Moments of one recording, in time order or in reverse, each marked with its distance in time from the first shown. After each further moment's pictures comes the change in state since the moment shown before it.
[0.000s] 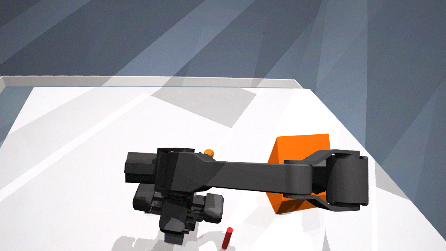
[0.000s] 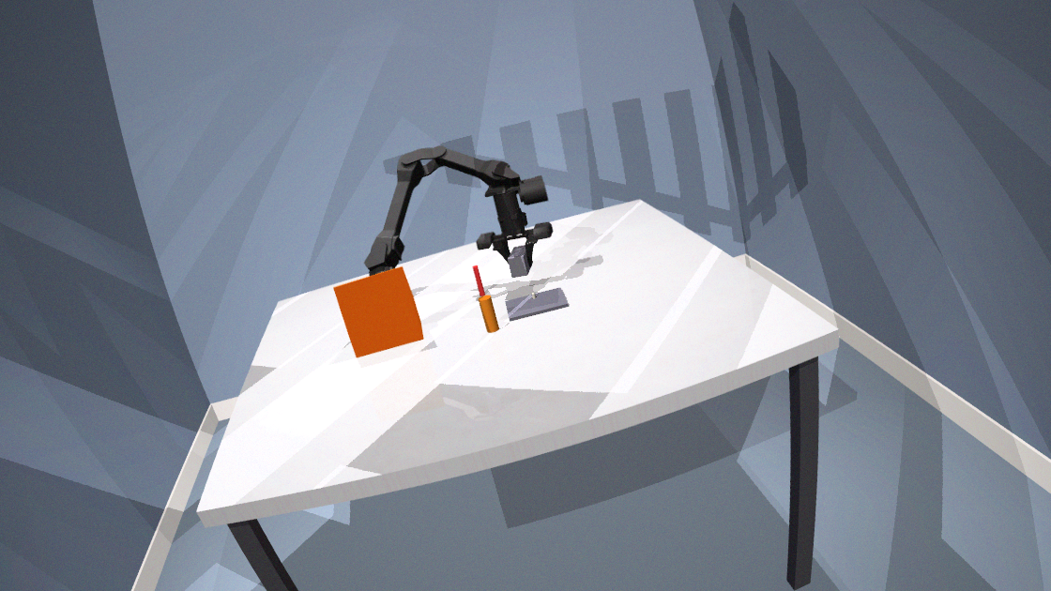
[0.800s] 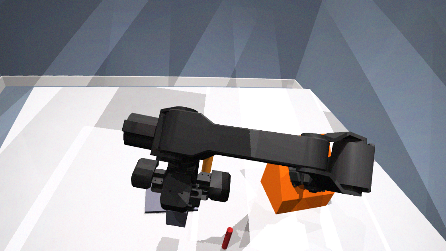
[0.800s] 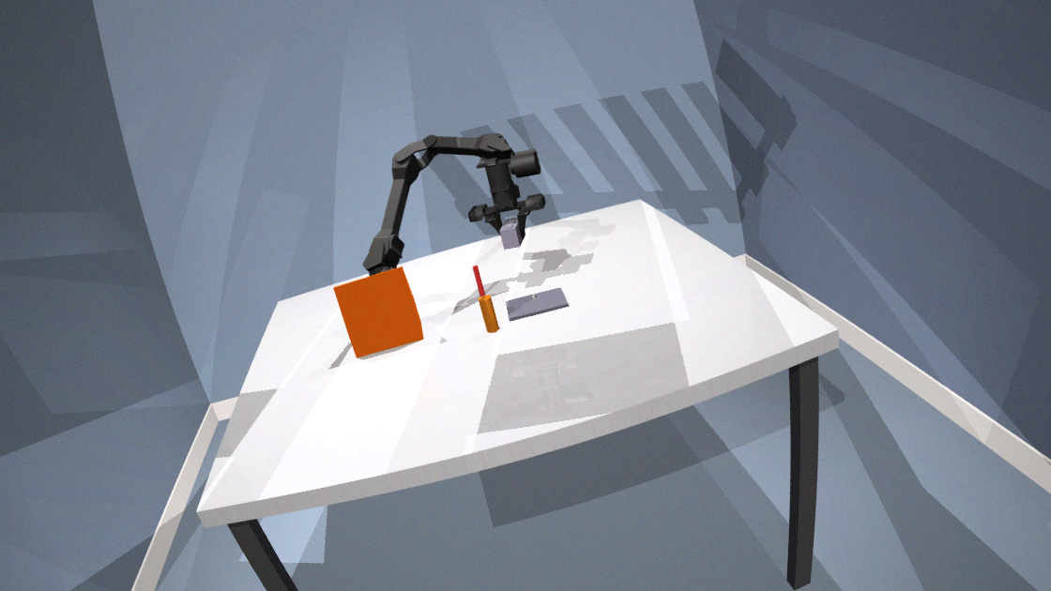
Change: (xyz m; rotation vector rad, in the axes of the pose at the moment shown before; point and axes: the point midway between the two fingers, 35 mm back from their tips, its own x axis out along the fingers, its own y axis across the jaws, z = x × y) arm -0.075 0.002 0.000 0.000 -0.005 0.001
